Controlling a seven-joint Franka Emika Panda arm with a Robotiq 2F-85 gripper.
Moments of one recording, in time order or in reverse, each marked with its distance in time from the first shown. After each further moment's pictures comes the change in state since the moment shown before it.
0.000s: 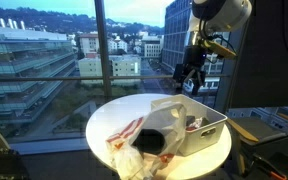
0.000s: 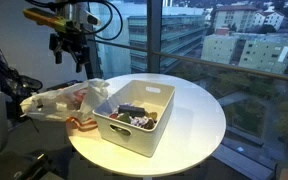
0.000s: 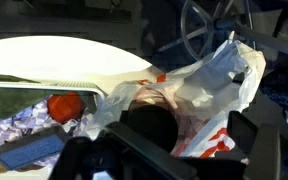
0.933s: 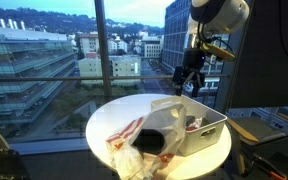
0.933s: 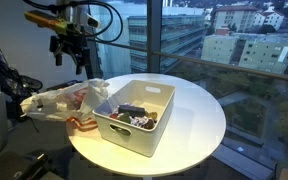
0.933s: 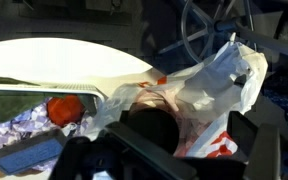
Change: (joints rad) arm -0.001 0.022 0.005 0.001 0.000 0.000 0.000
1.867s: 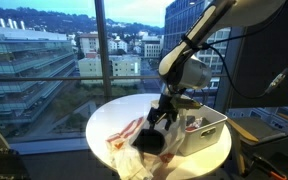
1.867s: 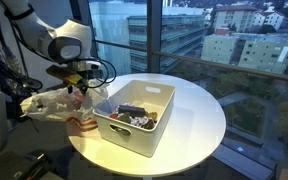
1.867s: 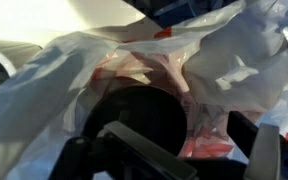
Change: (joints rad) arm 0.010 0.473 0.154 0.020 0.189 0.619 -0.127
